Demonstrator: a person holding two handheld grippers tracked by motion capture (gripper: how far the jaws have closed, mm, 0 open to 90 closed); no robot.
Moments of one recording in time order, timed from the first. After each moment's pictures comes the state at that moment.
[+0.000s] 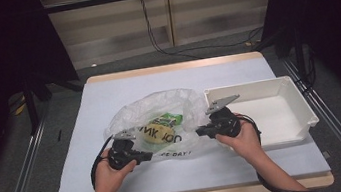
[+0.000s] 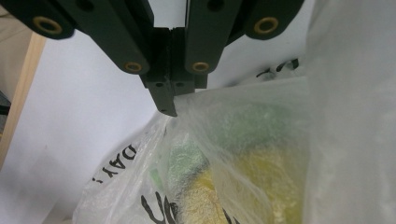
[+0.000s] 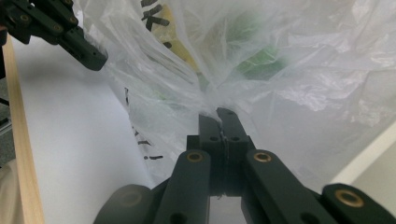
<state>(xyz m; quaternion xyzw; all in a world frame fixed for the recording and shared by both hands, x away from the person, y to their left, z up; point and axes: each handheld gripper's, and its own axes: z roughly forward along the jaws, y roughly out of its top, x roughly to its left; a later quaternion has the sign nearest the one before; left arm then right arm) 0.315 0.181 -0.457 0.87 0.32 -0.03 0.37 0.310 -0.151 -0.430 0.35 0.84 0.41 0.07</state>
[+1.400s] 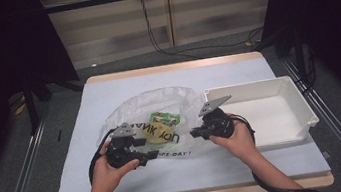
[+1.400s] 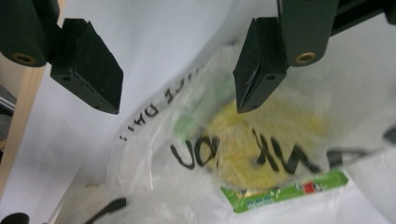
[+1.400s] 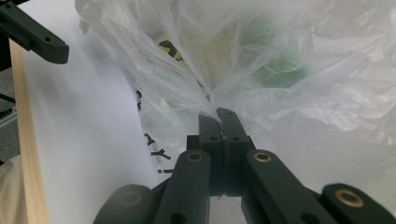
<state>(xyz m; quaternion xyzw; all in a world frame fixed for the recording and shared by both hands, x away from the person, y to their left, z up) 0.311 0.168 -0.421 0.87 0.27 0.03 0.40 0.312 -0.135 -0.428 0.33 0.85 0.41 0.07</state>
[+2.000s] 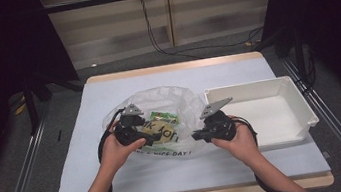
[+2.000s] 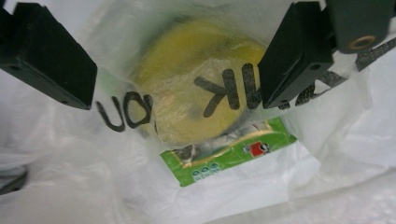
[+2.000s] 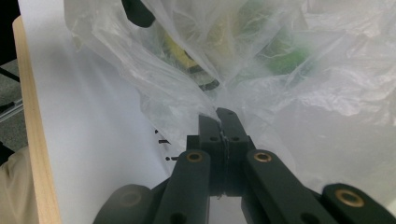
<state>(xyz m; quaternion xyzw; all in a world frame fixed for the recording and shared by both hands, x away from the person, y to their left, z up) 0.371 0.148 -0.427 0.88 0.28 0.06 0.38 0.304 -0.137 -0.428 0.33 0.85 0.40 0.06</state>
